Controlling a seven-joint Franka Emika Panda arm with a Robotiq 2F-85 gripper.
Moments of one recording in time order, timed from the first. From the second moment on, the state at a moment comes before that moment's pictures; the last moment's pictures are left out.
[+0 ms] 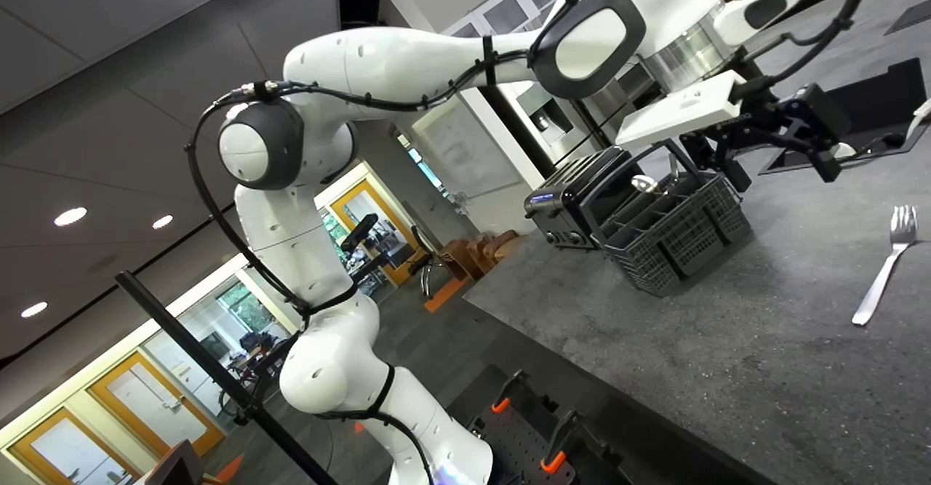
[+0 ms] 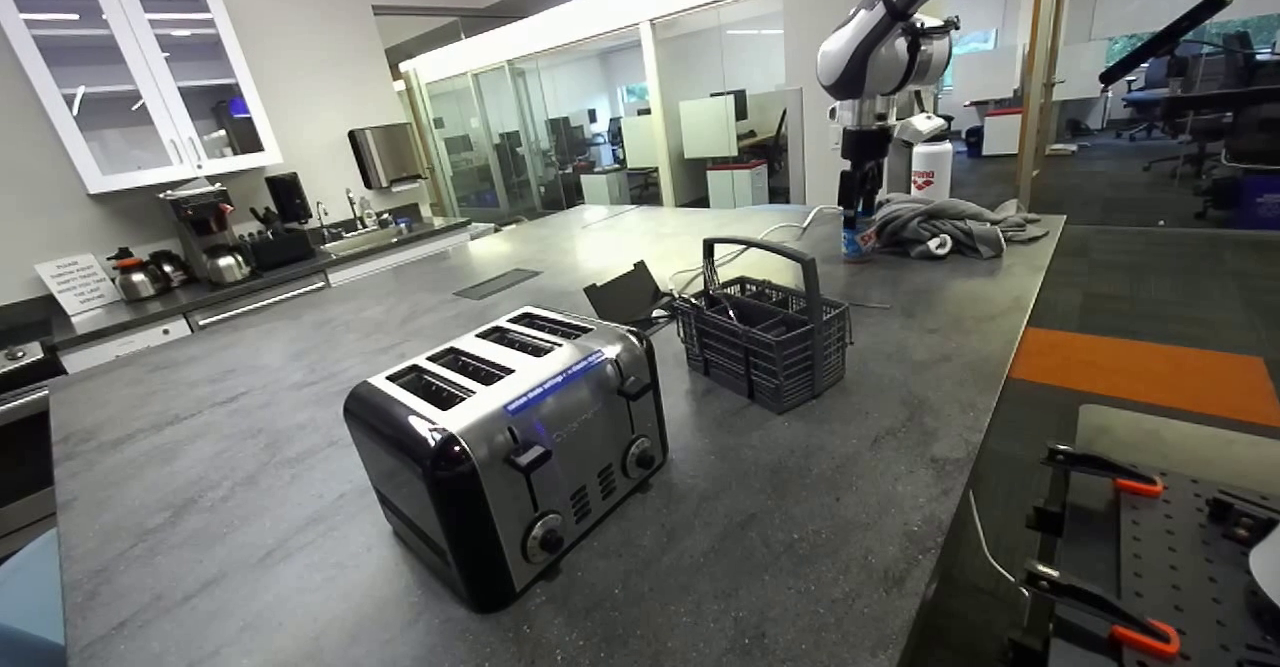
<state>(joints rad) -0.39 0.33 -0.27 -1.84 0.14 2.24 -0.72</state>
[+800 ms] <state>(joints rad) -0.45 0.52 -0.21 -1.81 0.14 2.41 -0.69</state>
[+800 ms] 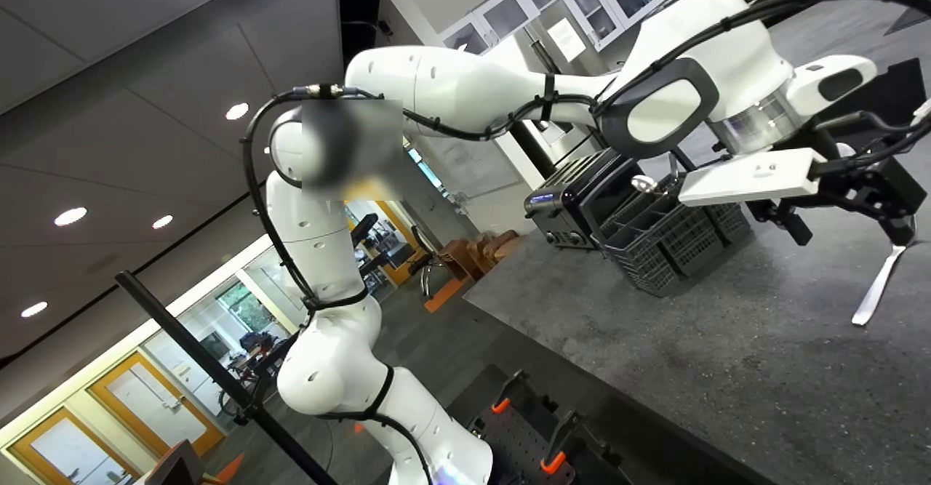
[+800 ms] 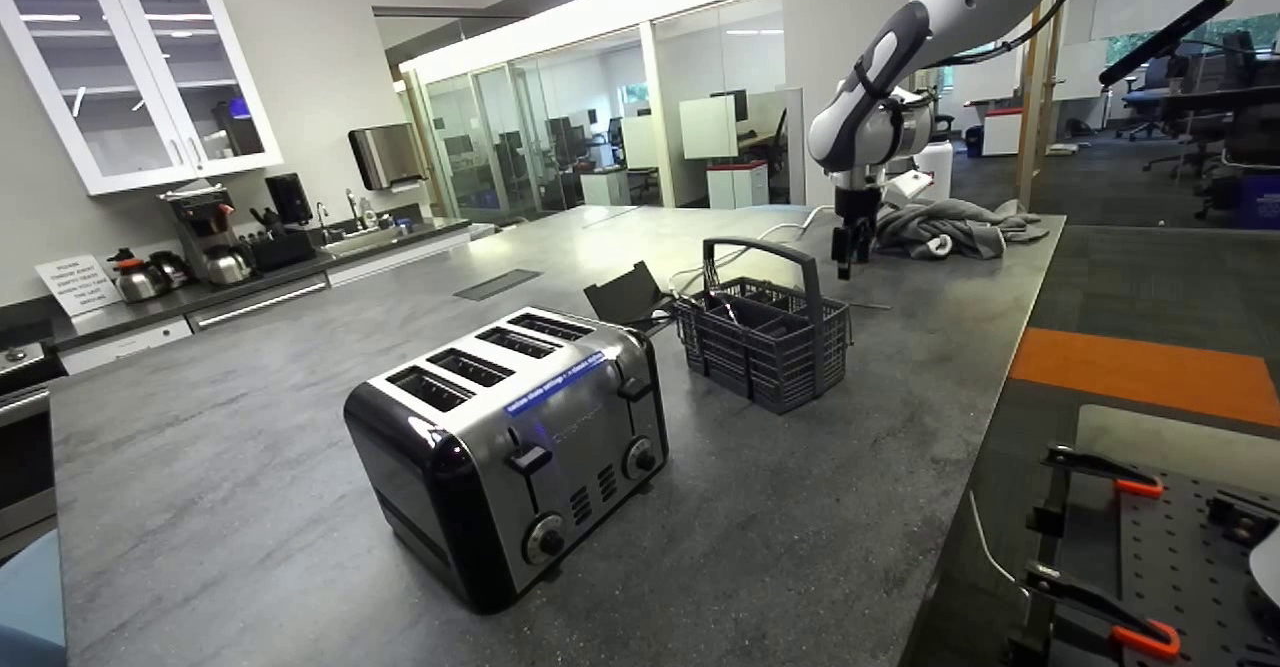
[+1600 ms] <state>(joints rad) -0.52 0.63 -0.16 -1.69 0.14 2.43 -0.69</state>
